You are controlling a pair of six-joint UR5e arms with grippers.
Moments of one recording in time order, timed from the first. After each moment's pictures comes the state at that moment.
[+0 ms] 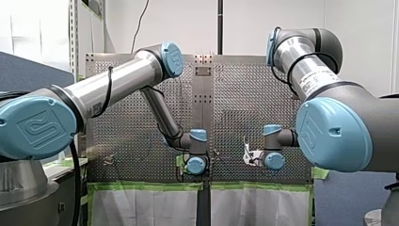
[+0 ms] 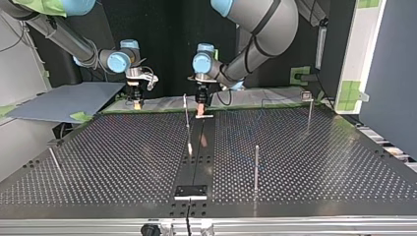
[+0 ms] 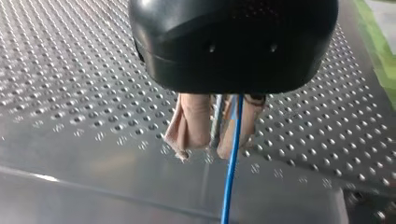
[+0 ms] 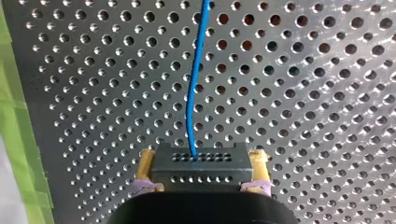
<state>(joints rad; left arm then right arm) -0.59 -2.63 -1.41 -2.29 -1.99 -1.79 1.88 -0.61 1.59 -0.85 1.53 1.55</state>
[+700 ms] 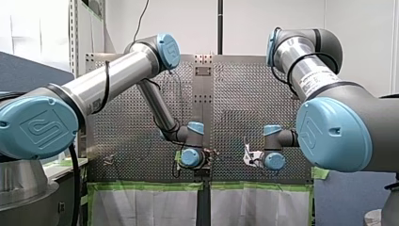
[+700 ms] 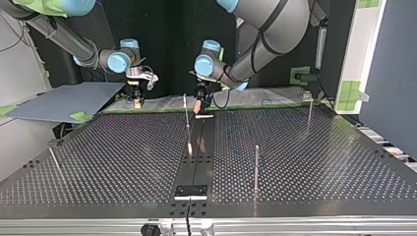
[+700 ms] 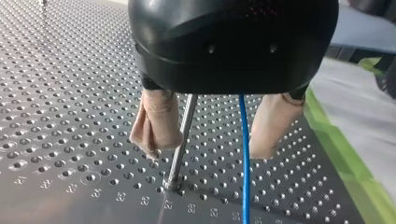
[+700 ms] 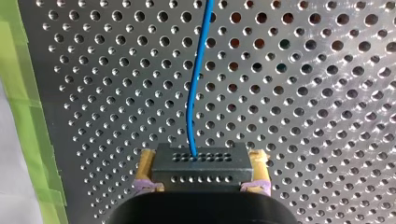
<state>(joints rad) -0.58 -2.55 -1.48 -2.47 -1.83 -1.69 1.88 -0.61 1.59 -0.83 1.53 1.57</state>
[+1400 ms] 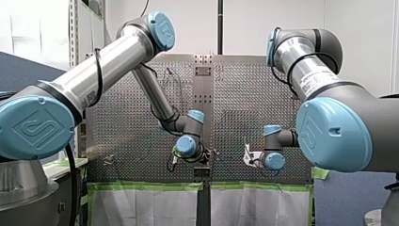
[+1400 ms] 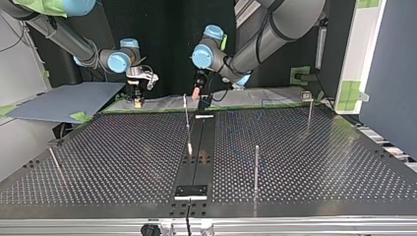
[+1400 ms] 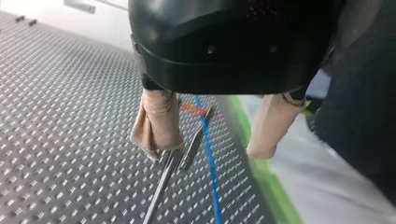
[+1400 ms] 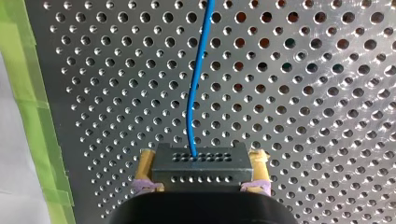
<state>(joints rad) -0.62 -2.41 -1.61 -2.65 -1.79 -1.64 1.88 -0.61 1.60 -0.82 1.53 1.58</state>
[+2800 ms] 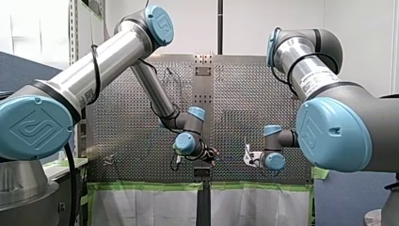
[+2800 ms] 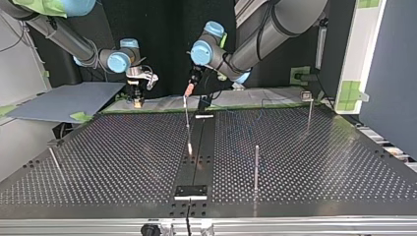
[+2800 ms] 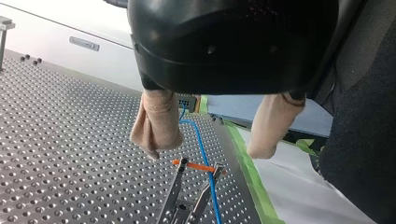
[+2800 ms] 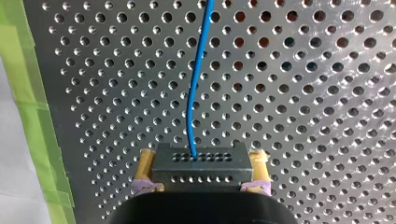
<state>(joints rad) -0.63 -2.38 -1.63 -2.65 -1.71 -1.66 1.88 -0.61 1.59 -0.82 1.53 1.59</state>
